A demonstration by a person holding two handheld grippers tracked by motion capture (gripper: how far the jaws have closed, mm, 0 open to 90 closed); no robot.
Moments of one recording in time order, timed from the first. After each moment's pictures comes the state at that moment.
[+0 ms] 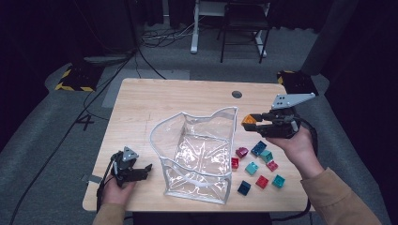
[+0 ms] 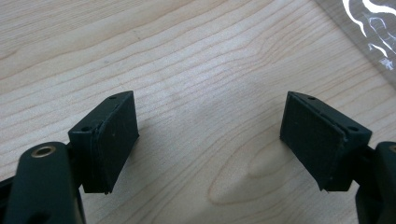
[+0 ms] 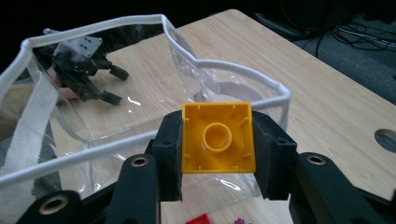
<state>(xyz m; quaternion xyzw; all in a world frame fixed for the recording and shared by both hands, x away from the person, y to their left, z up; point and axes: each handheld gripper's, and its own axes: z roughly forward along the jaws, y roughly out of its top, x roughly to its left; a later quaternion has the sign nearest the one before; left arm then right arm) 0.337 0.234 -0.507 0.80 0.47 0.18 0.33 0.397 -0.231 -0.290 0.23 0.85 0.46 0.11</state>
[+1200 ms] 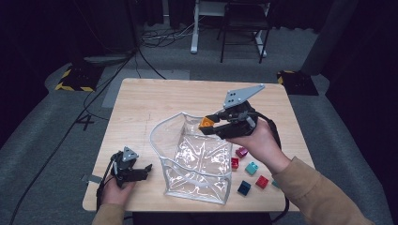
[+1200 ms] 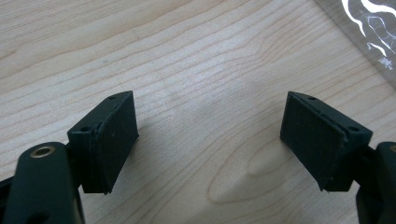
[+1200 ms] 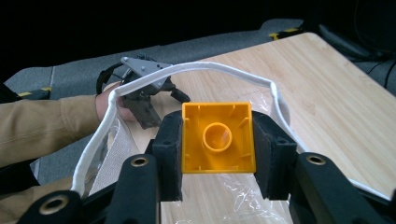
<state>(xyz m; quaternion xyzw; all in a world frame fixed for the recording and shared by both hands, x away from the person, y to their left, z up) 0.337 0.235 -0.506 0.80 0.47 0.18 0.33 0.388 -0.118 -0.267 0.14 0.88 0.45 0.05</state>
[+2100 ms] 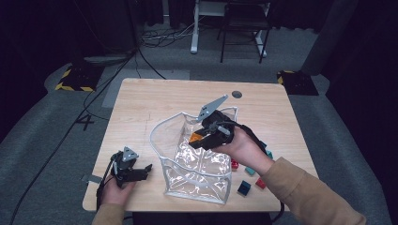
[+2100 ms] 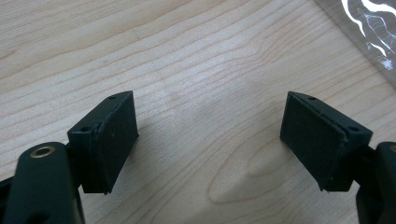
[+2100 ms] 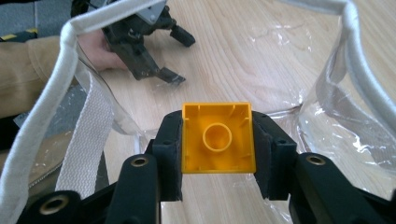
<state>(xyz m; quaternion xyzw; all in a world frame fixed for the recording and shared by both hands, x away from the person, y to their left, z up) 0.337 0.235 -0.506 0.80 0.47 0.18 0.33 0.393 -0.072 -0.310 0.14 0.93 0.33 0.02</state>
